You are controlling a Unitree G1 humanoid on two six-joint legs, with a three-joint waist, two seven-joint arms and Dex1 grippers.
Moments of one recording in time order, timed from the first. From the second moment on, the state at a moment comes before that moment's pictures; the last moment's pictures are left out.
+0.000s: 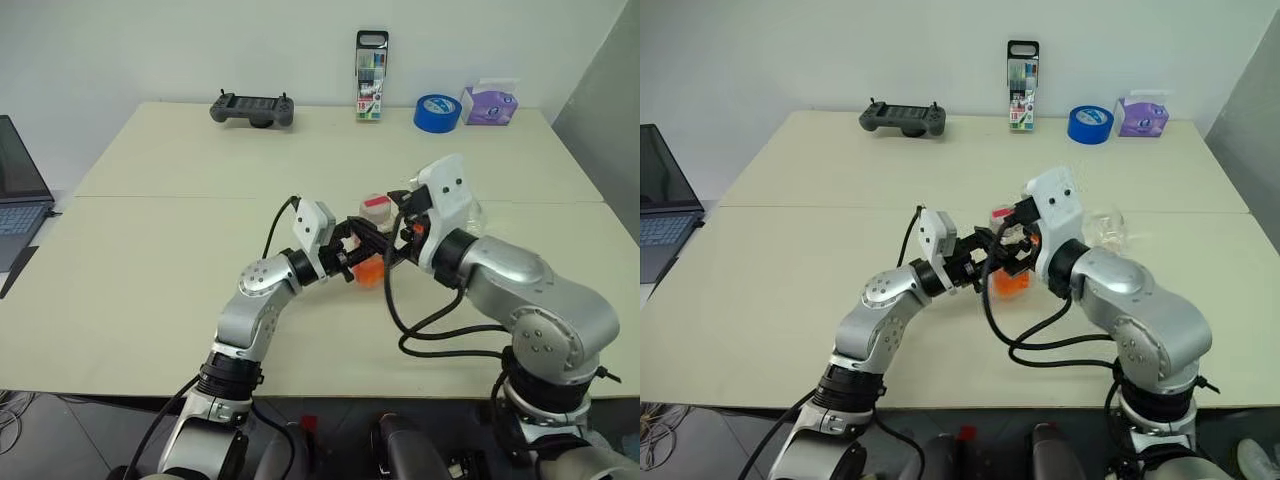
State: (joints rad) left arm -0.51 0.17 -0.12 0.03 -0.34 0.23 -0.76; right arm -0.62 -0.13 -0.01 -0.77 0.40 1.34 0.09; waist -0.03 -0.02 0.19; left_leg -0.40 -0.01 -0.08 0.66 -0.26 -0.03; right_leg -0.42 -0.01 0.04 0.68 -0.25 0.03
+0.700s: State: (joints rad) left arm -0.53 0.17 -0.11 0.08 -0.34 0.21 -0.76; right arm -0.64 0.08 0.06 -0.82 0.27 1.43 -0.11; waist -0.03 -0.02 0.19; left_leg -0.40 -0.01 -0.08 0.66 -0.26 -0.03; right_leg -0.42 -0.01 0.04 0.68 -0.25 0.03
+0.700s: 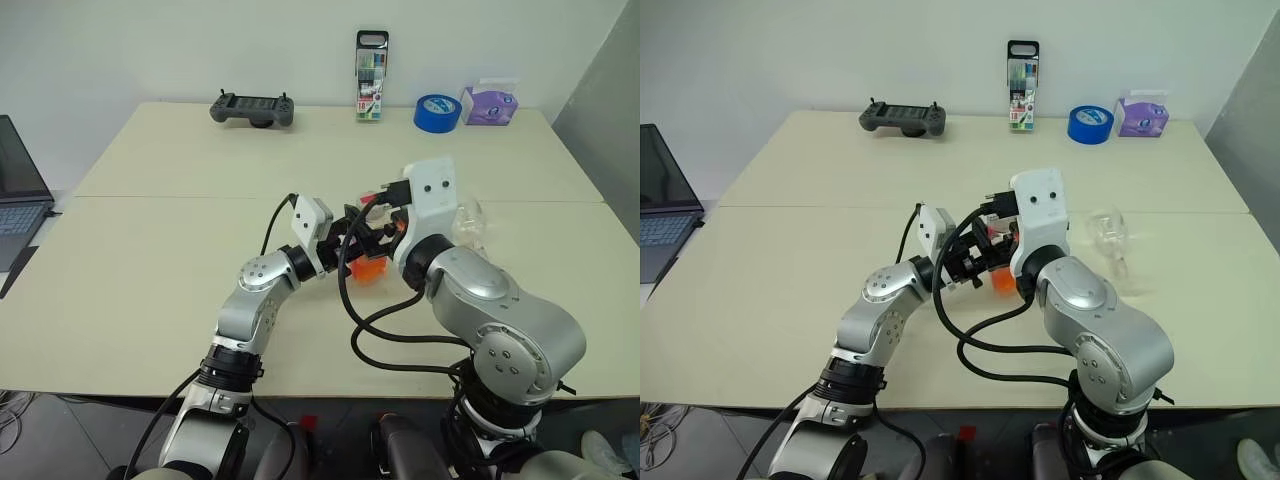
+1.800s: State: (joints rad) left arm -0.53 0.18 -0.11 0.11 -0.33 0.19 -0.76; right arm -0.66 0.05 0.08 -0.78 0.24 1.49 -0.07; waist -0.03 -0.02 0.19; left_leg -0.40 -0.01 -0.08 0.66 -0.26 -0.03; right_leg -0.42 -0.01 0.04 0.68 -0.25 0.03
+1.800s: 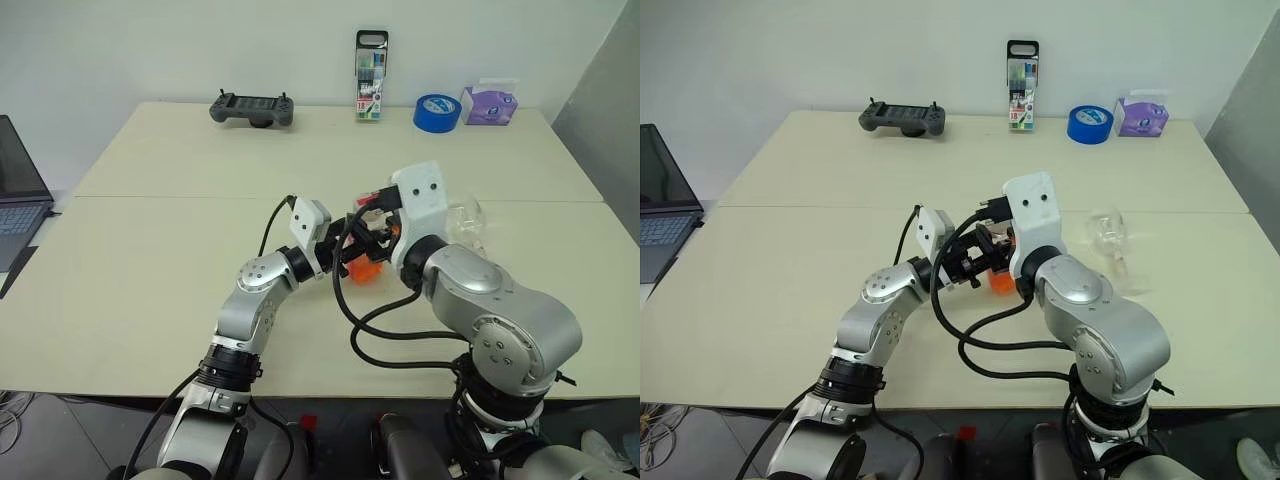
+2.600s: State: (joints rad) left arm -0.53 0.18 -0.11 0.11 -0.32 0.18 -0.74; right arm -0.70 0.01 0.08 -0.71 0.22 1.45 -0.03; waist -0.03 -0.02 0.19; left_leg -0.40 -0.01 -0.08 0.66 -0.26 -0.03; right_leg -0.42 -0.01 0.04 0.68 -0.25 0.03
